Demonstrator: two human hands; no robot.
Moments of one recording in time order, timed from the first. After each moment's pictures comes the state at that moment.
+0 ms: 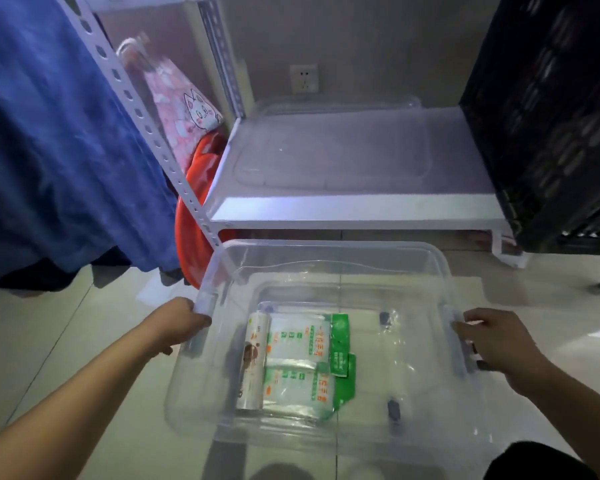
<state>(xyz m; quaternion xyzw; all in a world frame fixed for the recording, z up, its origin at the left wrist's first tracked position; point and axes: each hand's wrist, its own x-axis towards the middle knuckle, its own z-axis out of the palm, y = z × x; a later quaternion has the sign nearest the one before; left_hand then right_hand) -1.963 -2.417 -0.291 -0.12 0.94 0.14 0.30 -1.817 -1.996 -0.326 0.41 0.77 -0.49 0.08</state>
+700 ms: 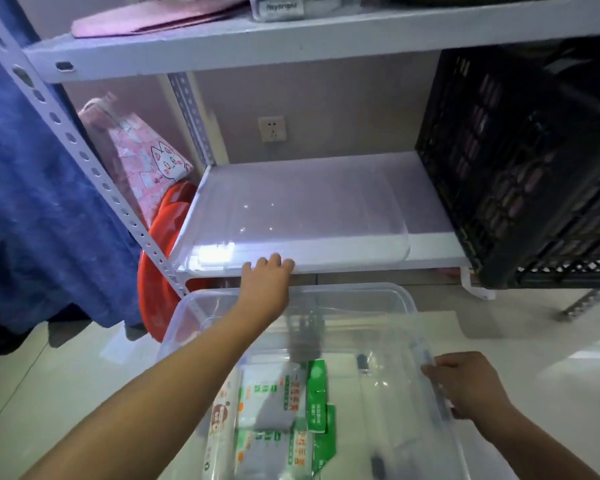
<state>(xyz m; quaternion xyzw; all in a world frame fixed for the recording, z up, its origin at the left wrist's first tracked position) -2.044 -2.228 -0.313 0.24 0.97 -0.06 0.00 -1.820 -1.991 -0.348 0.42 0.78 -0.46 0.05</state>
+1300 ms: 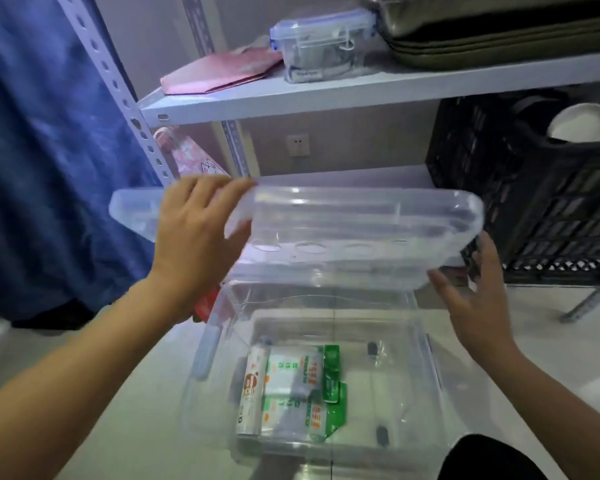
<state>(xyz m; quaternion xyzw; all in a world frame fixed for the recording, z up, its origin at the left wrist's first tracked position) -1.927 -2.321 -0.089 0.30 0.86 0.07 -0.40 -1.817 -1.995 -0.236 0.16 0.79 -0.51 -0.29</state>
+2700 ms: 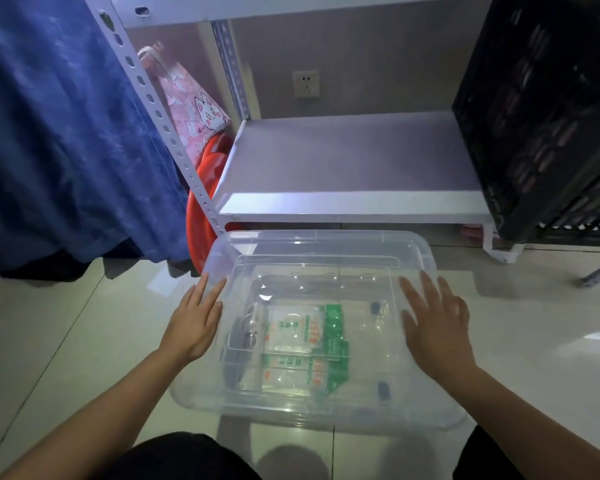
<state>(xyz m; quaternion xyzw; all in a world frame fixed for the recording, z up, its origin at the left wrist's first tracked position) -1.926 -2.451 -0.365 0.09 0.98 0.17 0.09 -1.800 -2.056 -0.362 0.14 0.98 -0.13 -0.02</state>
